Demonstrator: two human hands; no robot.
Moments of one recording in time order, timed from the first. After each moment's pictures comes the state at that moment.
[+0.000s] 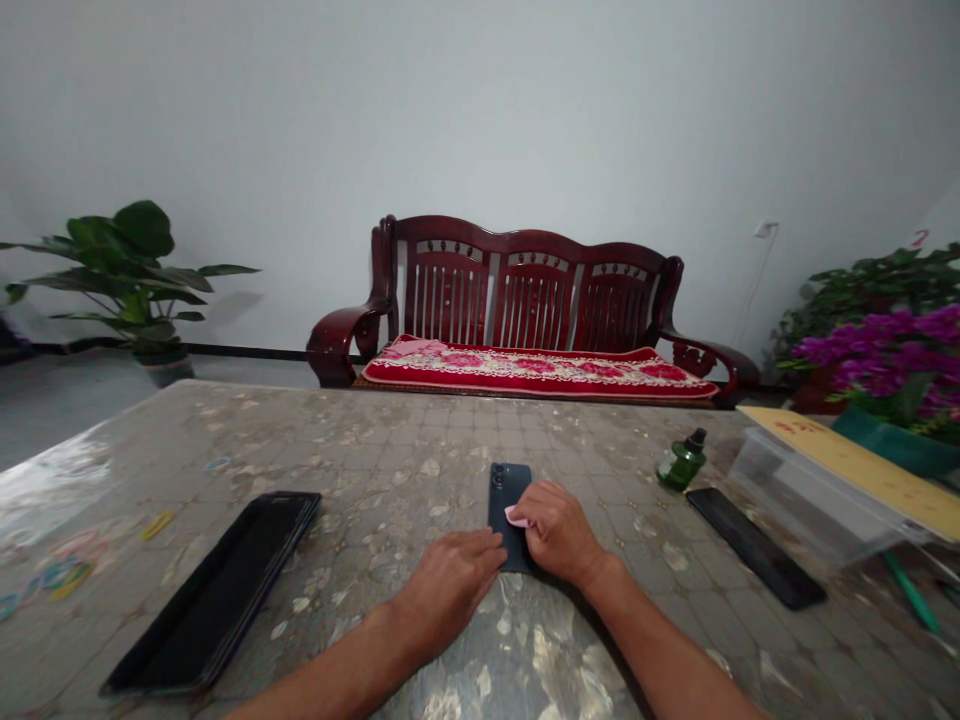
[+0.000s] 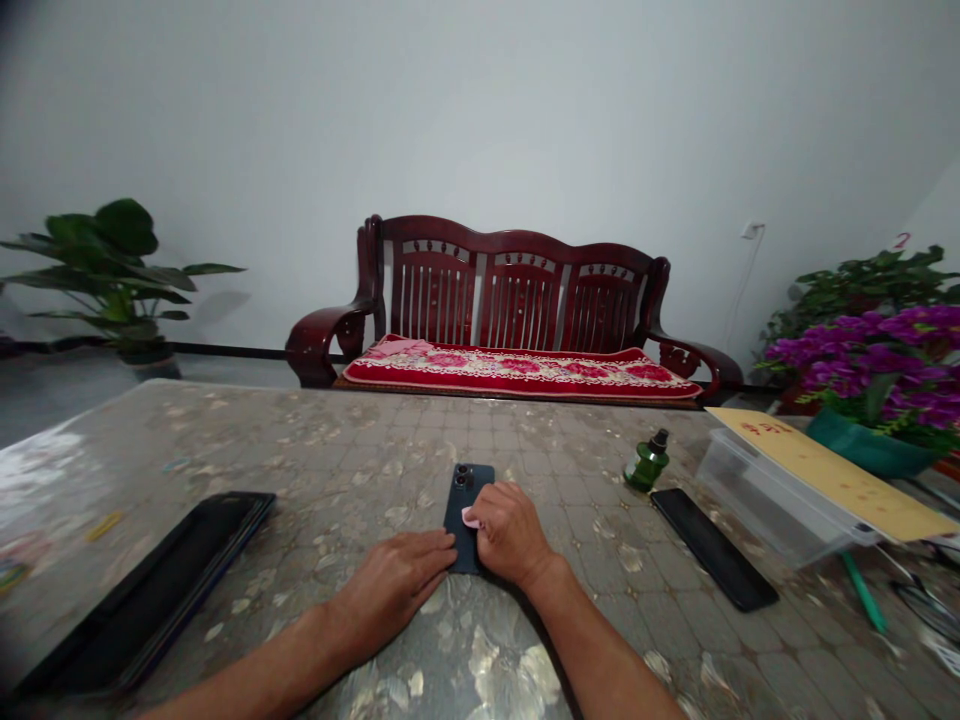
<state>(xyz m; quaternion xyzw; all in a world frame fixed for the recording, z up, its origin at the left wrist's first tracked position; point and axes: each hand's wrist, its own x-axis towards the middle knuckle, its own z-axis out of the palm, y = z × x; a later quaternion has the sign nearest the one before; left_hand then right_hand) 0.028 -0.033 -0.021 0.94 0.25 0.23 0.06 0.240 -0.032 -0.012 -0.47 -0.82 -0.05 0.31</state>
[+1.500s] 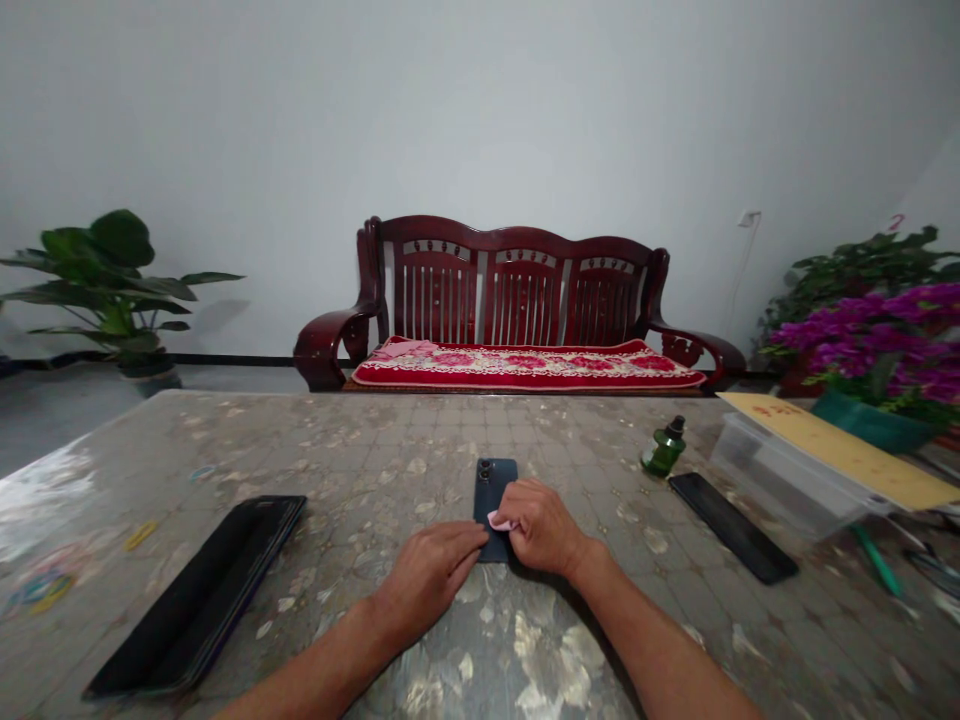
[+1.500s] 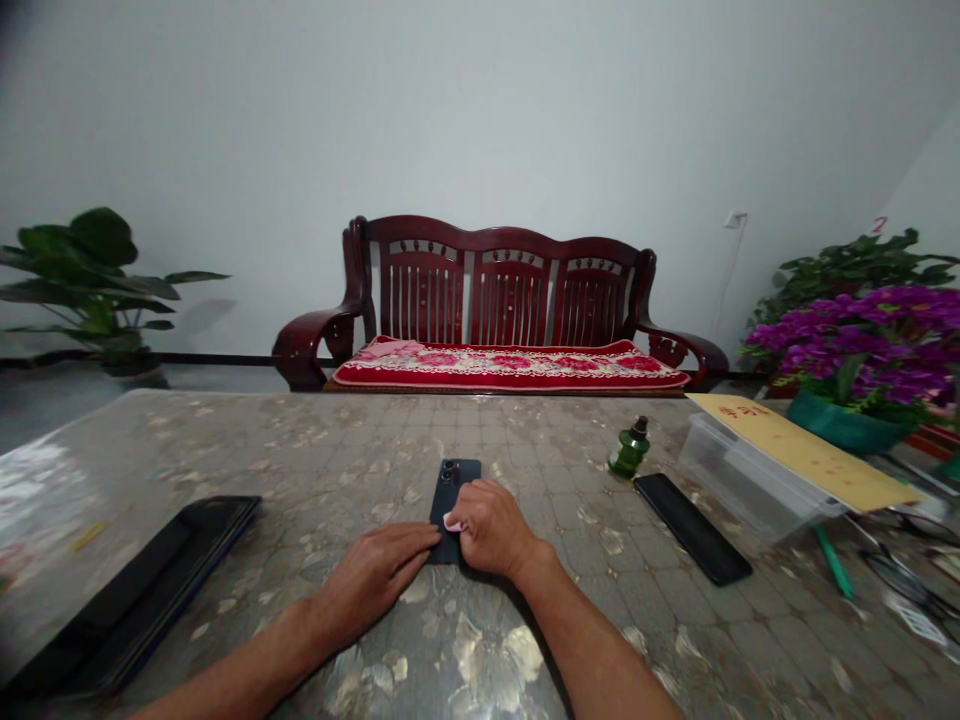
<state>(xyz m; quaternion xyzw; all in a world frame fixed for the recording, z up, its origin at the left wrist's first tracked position) 0.022 -0.026 -0.025 0.91 0.26 0.30 0.10 0.243 -0.035 -0.007 -0.43 -0.86 -0.03 0.27</state>
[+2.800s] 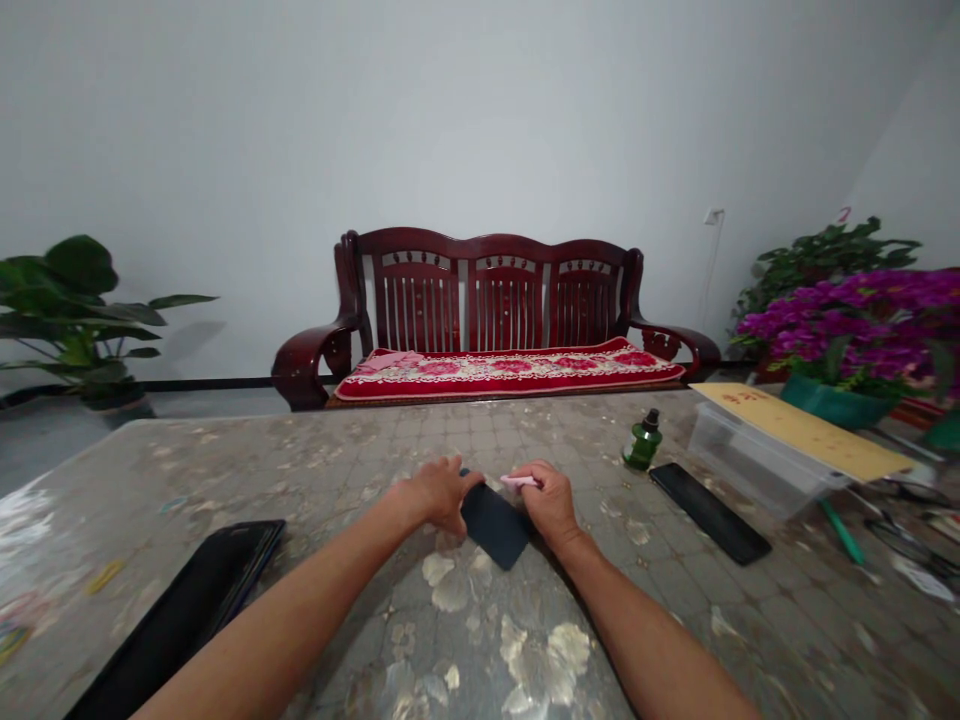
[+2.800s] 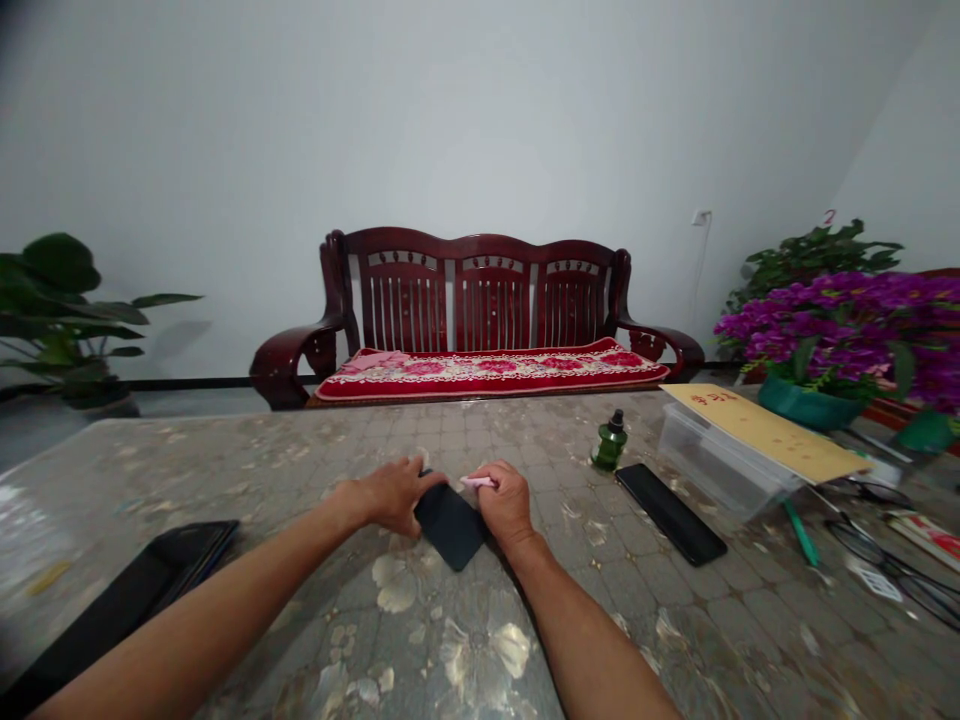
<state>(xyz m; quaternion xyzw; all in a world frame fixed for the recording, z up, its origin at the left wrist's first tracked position) 0.077 0.051 0.051 0.93 0.35 -0.11 0.04 0.265 -0.014 -0.025 -0.58 -0.57 0.11 0.57</state>
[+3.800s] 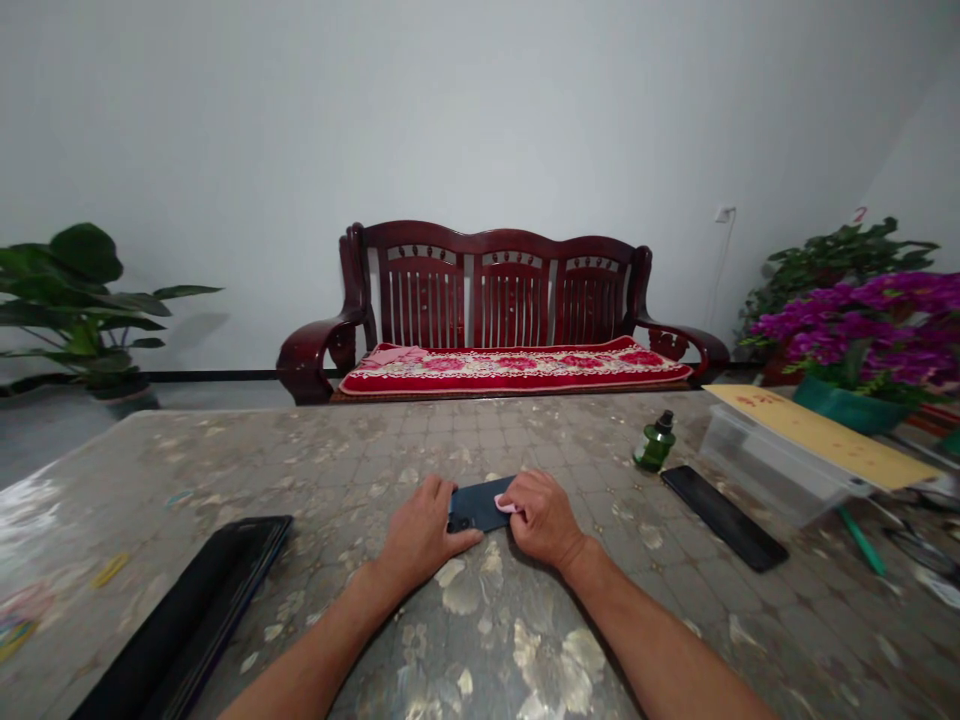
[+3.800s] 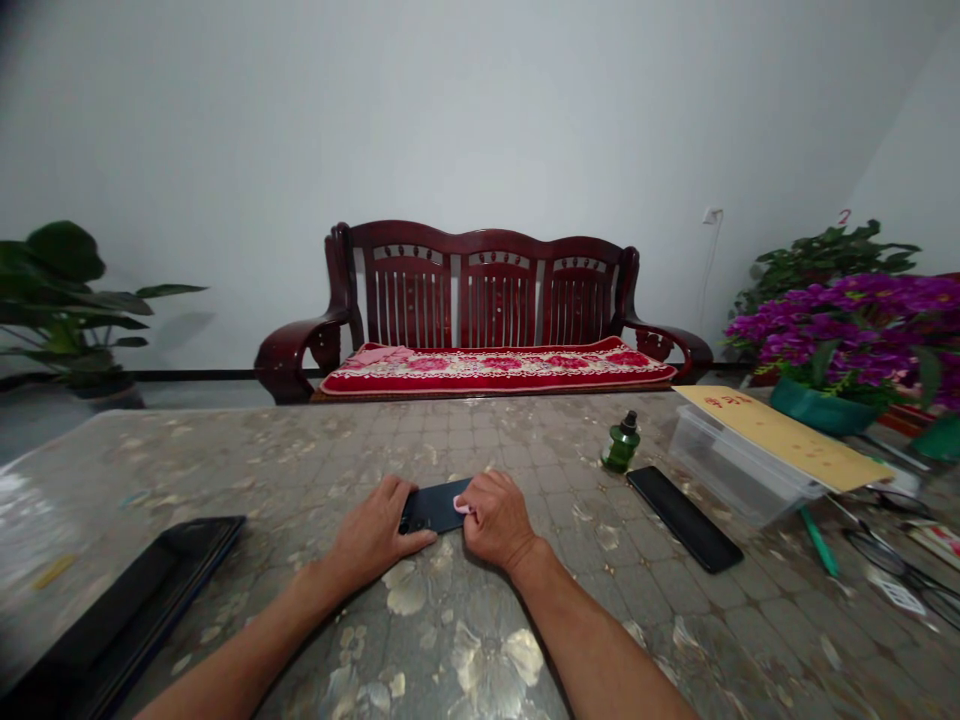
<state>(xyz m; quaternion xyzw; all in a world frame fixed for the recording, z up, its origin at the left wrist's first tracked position) 0.038 0.011 0.001 0.86 0.49 0.12 0.07 0.251 -0.026 -0.018 -0.50 -0.78 -0.07 0.36</state>
